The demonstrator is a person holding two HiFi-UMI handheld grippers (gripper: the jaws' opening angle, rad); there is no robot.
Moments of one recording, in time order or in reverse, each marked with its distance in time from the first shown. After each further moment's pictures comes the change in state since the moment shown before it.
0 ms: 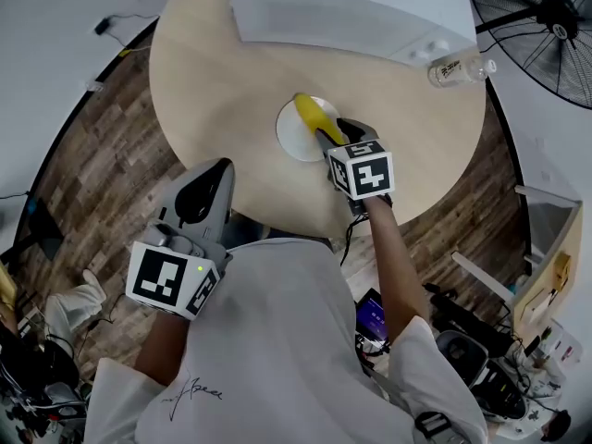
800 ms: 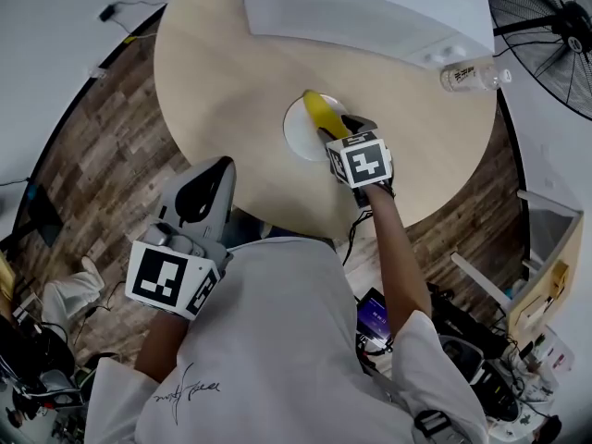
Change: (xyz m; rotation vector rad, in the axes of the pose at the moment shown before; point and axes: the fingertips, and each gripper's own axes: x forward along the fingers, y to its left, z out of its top) left arm -0.002 0.015 -0.007 -0.027 0.021 0.027; right arm 0.038 -0.002 -0.018 -0.081 0.135 0.008
